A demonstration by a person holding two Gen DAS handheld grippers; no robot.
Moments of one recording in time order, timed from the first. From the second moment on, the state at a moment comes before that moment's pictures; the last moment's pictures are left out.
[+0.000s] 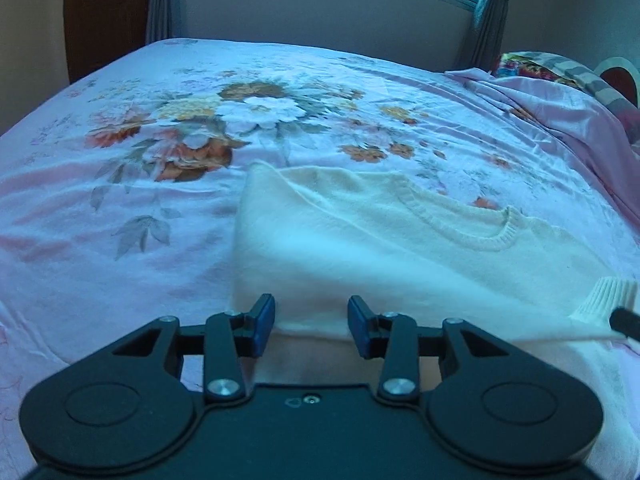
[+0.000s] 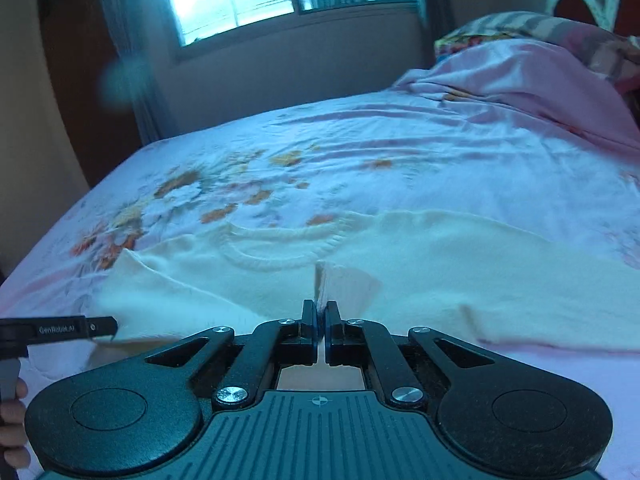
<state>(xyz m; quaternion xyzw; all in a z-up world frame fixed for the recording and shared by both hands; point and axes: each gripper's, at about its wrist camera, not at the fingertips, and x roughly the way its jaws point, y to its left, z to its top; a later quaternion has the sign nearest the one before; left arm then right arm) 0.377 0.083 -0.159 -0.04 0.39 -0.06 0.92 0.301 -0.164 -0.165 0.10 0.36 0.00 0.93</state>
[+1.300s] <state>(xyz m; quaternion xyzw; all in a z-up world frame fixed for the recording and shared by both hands) 0.380 0.088 -0.176 -0.01 0.40 -0.01 0.92 0.294 -0.260 -0.201 0.19 0.38 -0.08 0.90</state>
